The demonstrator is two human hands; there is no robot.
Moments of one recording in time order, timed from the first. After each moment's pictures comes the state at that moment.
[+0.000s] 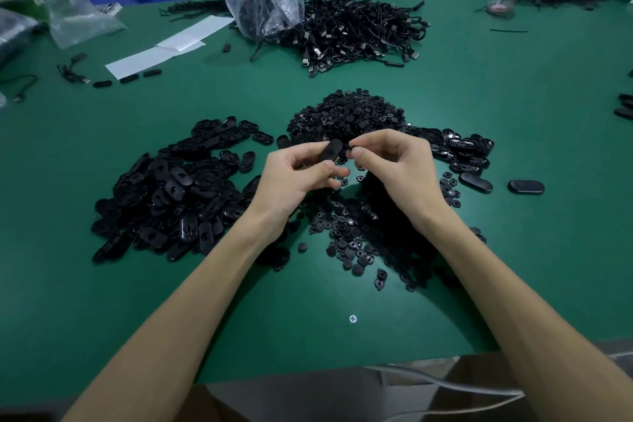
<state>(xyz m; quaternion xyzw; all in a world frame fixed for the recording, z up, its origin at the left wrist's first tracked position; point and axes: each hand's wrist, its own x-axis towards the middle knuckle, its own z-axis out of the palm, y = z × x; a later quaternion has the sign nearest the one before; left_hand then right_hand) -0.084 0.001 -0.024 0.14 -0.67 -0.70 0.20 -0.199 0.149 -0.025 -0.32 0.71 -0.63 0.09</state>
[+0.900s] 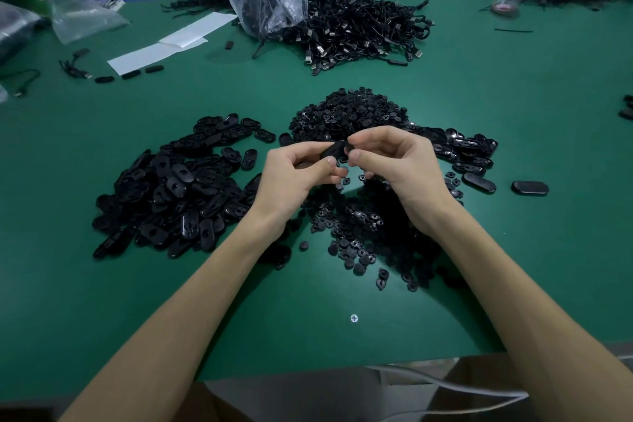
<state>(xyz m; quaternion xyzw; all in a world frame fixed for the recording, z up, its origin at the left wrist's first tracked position) -0.083 0.005 -0.023 0.16 -0.68 -0.67 0.23 -0.198 0.150 -0.021 -0.31 0.61 -0.70 0.20</state>
